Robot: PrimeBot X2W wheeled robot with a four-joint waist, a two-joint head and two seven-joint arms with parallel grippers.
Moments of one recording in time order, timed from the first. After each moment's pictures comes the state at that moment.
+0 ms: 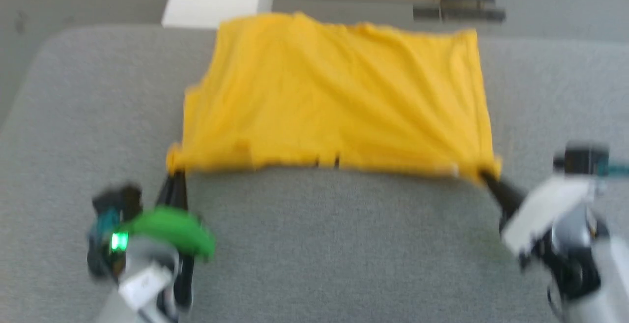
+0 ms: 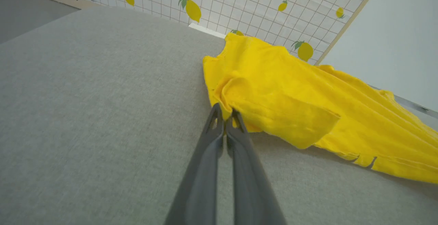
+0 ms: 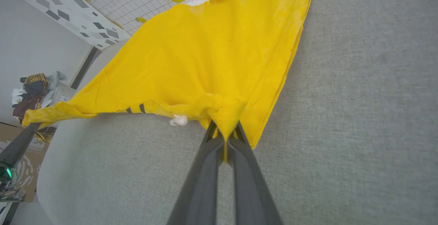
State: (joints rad) left arm -0.27 0.22 -0.22 0.34 -0.60 0.09 -0.19; right arm -0.26 -0.24 0.05 0.23 0.72 0.13 0.40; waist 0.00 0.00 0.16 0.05
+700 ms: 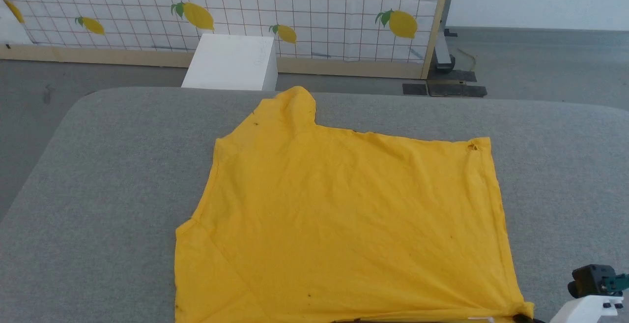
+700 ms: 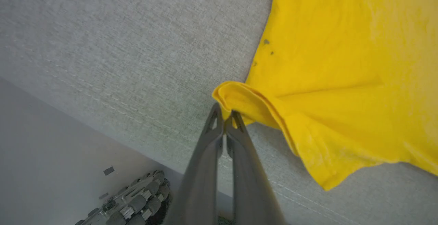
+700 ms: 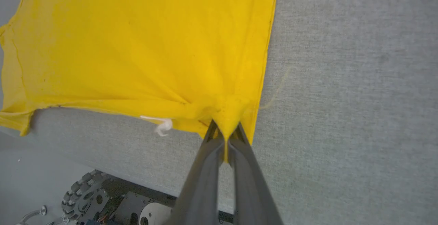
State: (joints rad) left arm 0.27 0.30 -0.17 0.08 -0.76 0.32 0.25; right arm 0.20 -0.28 -0.06 0.02 0.58 0.13 0.69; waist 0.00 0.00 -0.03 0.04
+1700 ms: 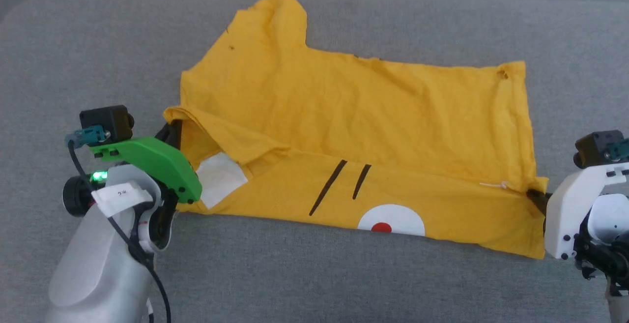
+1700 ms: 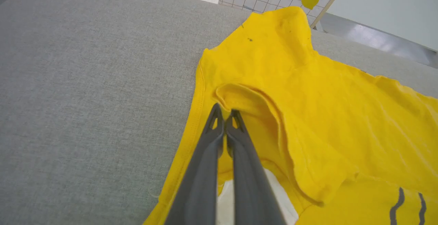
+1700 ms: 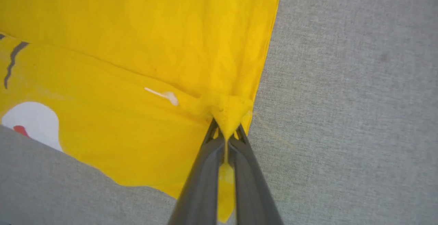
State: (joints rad) left arm -0.41 0.34 -0.27 0.17 -0.64 0.18 0.23; right arm -0.19 -0.27 -0.09 -0.05 0.37 0.13 0.91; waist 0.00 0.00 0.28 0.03
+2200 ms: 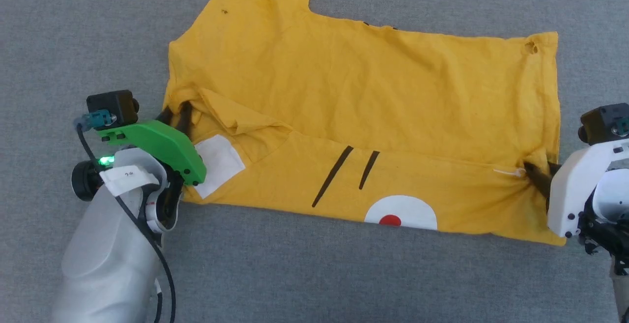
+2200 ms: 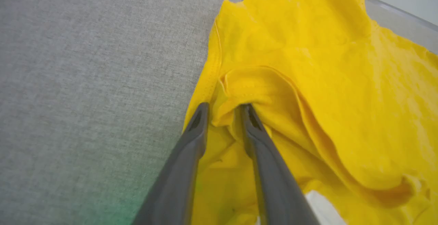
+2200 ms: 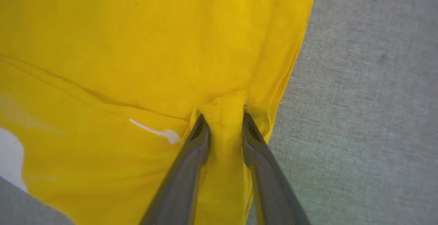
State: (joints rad) left arm -0.53 0.29 -0.28 0.38 -0.64 0.15 0.16; right arm -0.27 -0.31 -0.05 -0.02 0.39 0.13 0.90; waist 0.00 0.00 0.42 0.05
